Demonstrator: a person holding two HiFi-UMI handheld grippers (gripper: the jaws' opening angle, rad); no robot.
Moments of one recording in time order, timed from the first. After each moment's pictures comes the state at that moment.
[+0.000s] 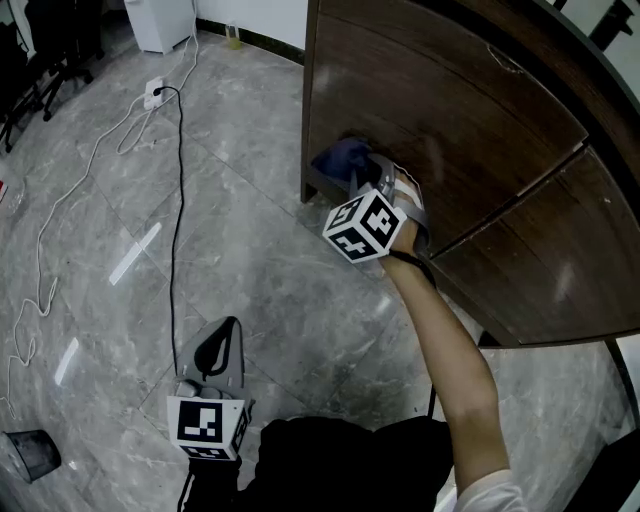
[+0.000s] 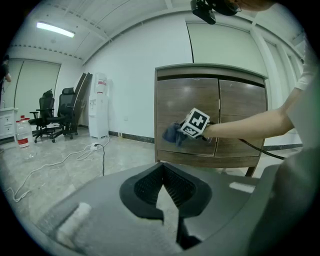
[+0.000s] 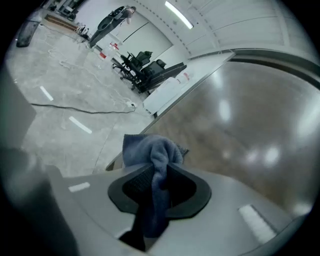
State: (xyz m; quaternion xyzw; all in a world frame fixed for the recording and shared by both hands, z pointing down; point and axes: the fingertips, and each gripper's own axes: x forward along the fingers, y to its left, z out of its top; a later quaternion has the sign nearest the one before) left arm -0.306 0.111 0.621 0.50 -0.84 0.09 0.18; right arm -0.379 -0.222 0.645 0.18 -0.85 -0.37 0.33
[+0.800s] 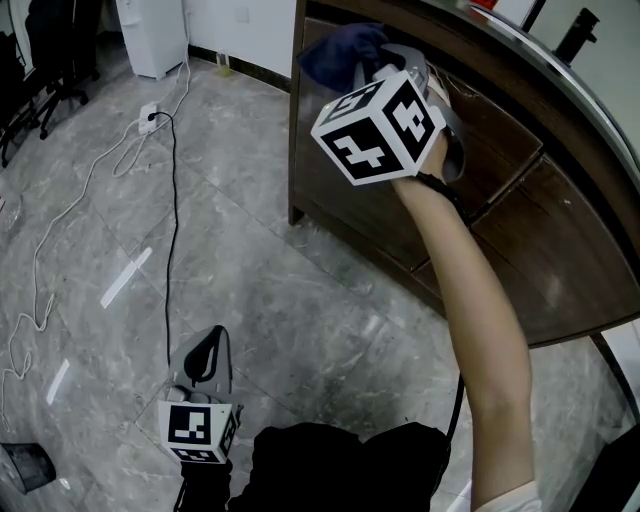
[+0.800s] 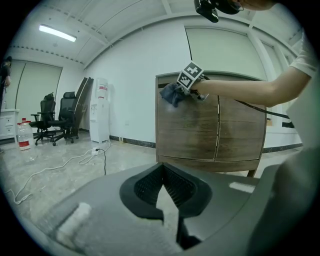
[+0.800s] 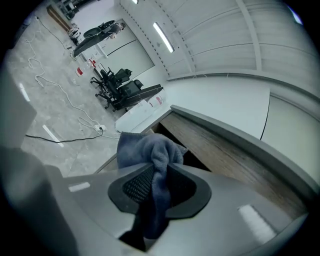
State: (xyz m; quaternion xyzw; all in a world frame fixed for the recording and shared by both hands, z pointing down) left arm -0.308 0.120 0.599 0.50 -0.85 0.08 0.16; right arm -0.405 -0.222 0.358 0.26 -0.86 -0.40 0.19
